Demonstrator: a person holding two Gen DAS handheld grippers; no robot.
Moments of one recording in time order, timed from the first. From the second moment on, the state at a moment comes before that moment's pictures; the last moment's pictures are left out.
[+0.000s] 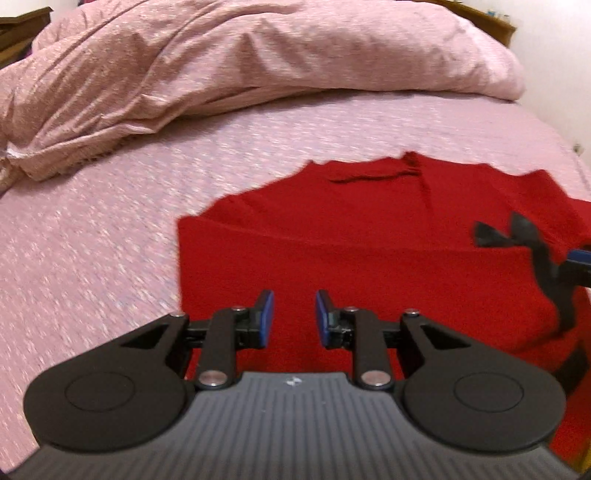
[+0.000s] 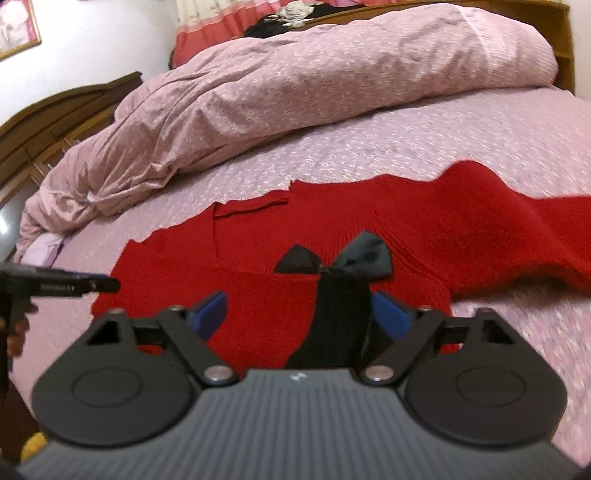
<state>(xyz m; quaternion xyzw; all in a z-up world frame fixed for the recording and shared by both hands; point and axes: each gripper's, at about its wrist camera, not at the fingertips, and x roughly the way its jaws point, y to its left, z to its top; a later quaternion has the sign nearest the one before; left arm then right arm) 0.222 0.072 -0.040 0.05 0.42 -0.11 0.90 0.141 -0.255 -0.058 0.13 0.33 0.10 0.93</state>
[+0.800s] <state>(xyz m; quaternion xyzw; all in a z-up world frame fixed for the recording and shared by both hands) 0.307 0.051 -0.073 0.26 0.44 -0.27 0.82 0.171 -0.253 -0.092 0.11 0.35 0.09 0.93</state>
